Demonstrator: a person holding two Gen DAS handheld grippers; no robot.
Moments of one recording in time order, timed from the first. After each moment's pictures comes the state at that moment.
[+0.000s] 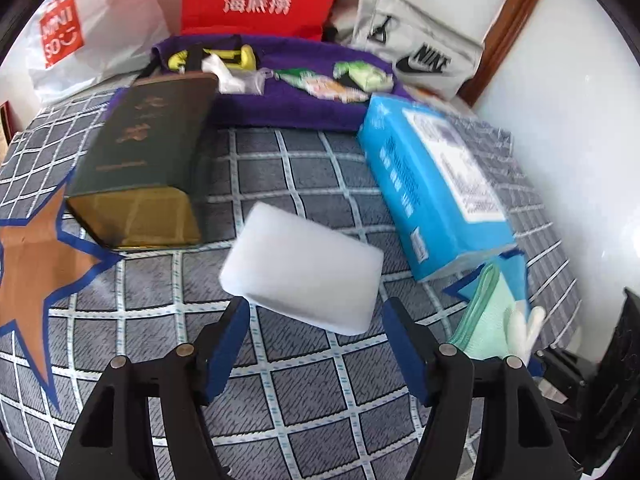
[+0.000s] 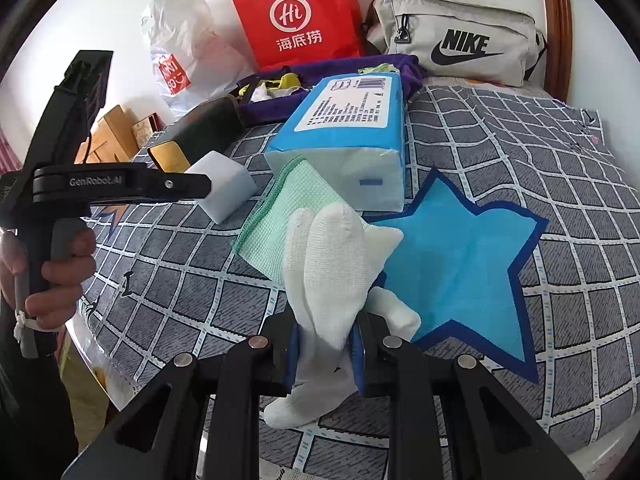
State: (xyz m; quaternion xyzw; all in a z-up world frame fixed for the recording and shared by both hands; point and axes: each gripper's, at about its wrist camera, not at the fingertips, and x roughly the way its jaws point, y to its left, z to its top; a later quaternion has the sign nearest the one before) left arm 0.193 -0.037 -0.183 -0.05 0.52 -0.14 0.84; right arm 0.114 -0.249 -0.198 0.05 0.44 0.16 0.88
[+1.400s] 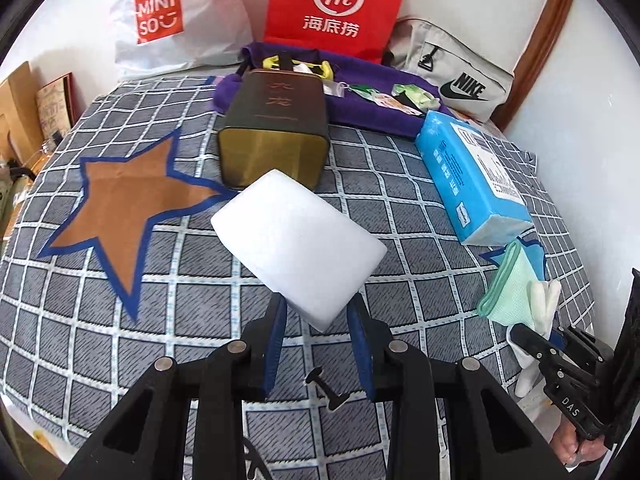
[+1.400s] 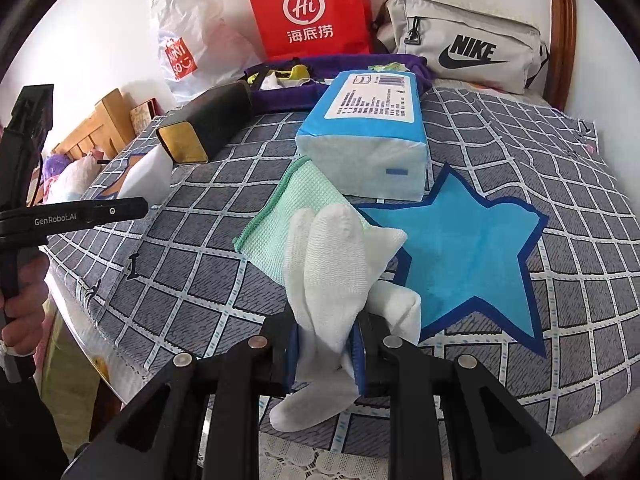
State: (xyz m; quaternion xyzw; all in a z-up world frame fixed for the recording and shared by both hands) left arm 0.124 0.030 -0.168 -0.08 0.49 -0.06 0.87; right arm 0.097 -0.229 -0.191 0.02 0.45 0.14 0.88
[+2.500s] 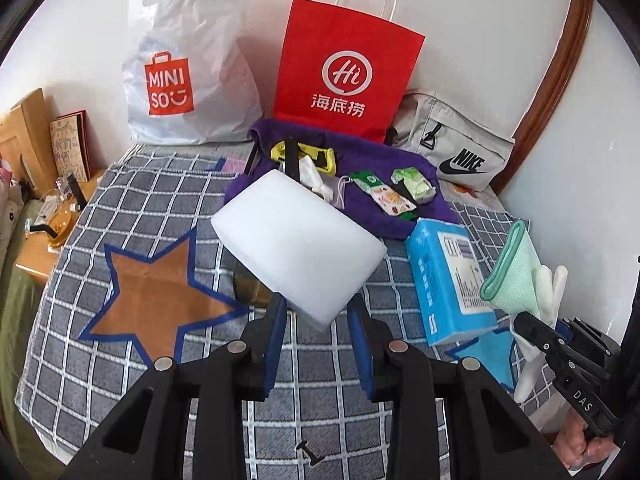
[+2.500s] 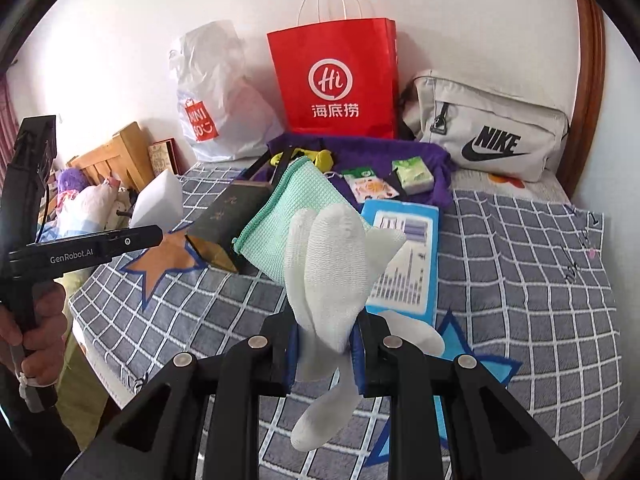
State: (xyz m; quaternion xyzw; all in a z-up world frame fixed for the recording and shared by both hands) left arm 0.175 0.036 -0.079 -0.10 0.44 -0.04 0.89; right arm 0.165 -0.212 -0.085 0.00 0.40 0.17 0.90
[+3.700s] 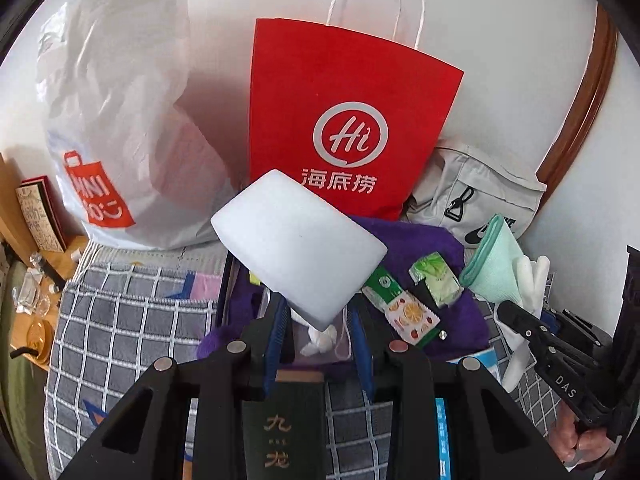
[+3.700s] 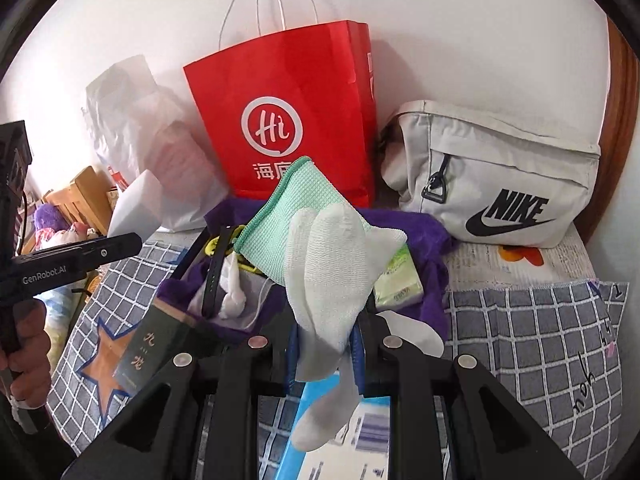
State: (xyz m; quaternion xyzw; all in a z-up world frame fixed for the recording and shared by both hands) left arm 0.353 0.034 -0.055 -0.07 0.43 -0.05 0.90; right arm 0.361 -0.210 -0.073 0.02 0.39 0.14 0.91
